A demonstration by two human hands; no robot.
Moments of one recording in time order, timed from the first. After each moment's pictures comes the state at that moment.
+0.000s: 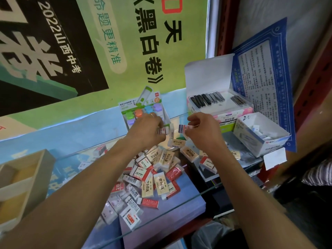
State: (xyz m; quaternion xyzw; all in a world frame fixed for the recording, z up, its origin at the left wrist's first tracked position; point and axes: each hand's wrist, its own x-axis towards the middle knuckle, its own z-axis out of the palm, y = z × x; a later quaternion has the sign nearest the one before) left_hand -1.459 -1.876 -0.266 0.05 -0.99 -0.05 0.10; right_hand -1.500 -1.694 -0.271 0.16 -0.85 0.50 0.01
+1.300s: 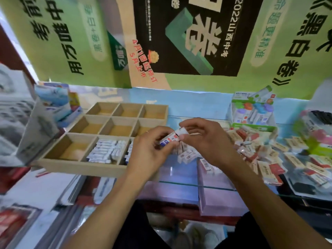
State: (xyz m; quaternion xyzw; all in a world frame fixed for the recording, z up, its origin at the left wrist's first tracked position) left_hand -1.134 -1.930 -0.264 0.21 -0.80 -0.37 0.43; right_hand -1.280 -1.845 -0.242 0.50 -0.65 0.55 -0.17
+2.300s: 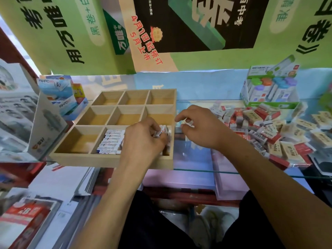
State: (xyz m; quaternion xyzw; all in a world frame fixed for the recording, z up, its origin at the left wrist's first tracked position) left_hand -1.110 -1.961 -0.273 0.42 -0.82 -0.21 0.32; right_hand -1.271 -1.885 -0.261 0.61 -0.73 0.30 -0.10
